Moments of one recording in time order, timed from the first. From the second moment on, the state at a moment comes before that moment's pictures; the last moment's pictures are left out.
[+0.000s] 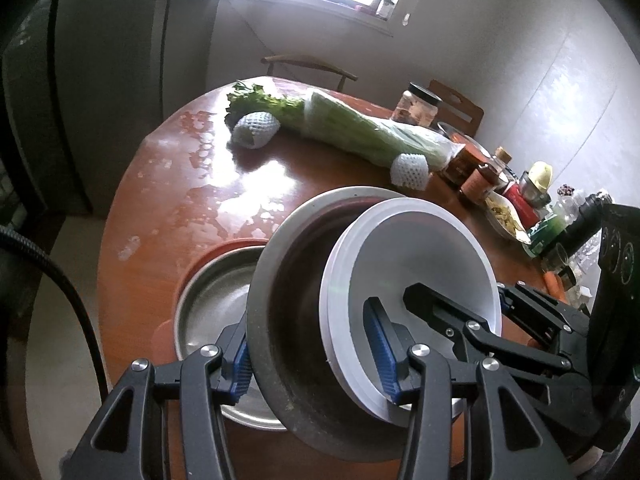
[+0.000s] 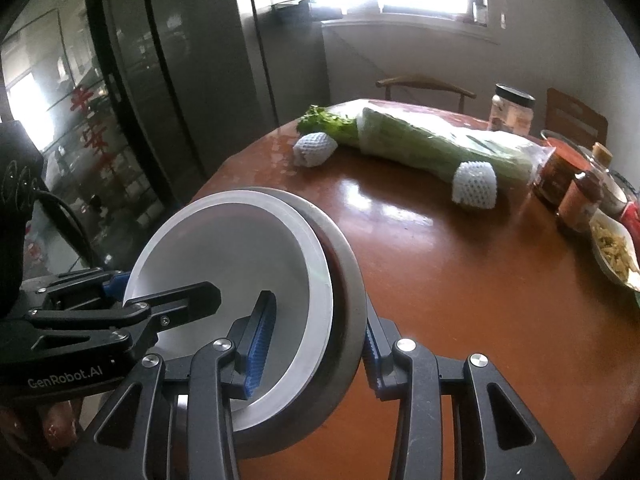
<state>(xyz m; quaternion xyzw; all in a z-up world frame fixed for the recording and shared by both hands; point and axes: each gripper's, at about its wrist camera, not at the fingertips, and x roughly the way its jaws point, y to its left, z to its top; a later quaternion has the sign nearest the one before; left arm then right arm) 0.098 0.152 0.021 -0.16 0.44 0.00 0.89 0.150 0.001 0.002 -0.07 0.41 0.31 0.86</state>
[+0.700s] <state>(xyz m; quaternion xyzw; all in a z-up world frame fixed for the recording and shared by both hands) 0.091 0.180 0.025 -0.17 0.43 0.02 0.89 0.153 0.034 0.003 -0.09 0.40 0.33 0.85</state>
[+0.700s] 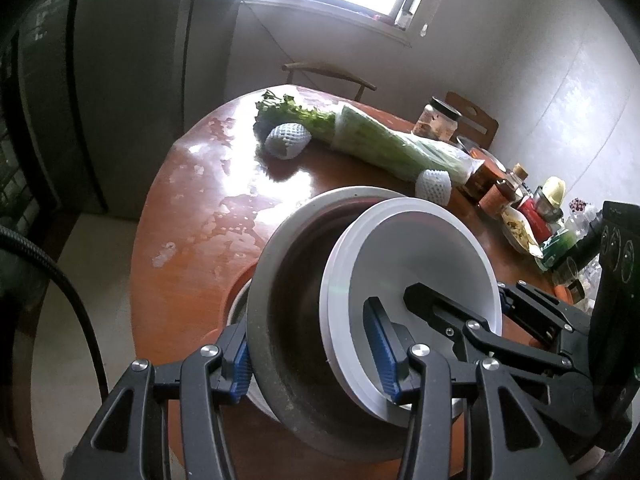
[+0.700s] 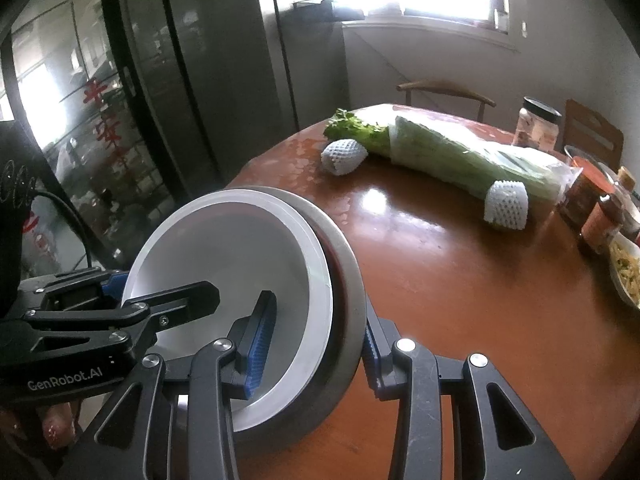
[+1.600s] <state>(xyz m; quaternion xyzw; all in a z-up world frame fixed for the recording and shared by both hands) 0.089 0.197 0.007 -0.18 0.44 0.04 0.88 0.154 0.055 -0.013 -0.10 0.42 0.34 0.84</state>
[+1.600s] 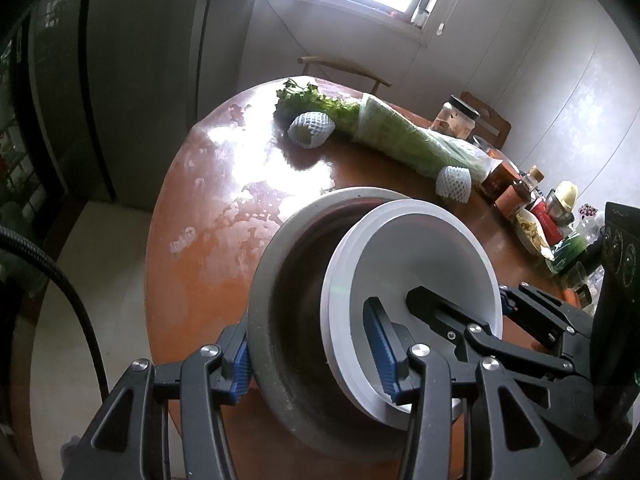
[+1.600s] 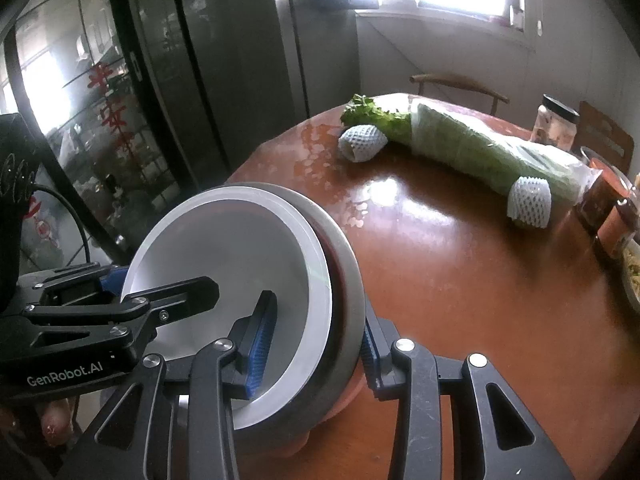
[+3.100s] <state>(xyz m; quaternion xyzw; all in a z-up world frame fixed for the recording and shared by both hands) 0.100 0.199 -0.013 -0.16 0.45 0.07 0.88 0.156 0.062 -0.030 -0.12 0.42 0.33 0.84</state>
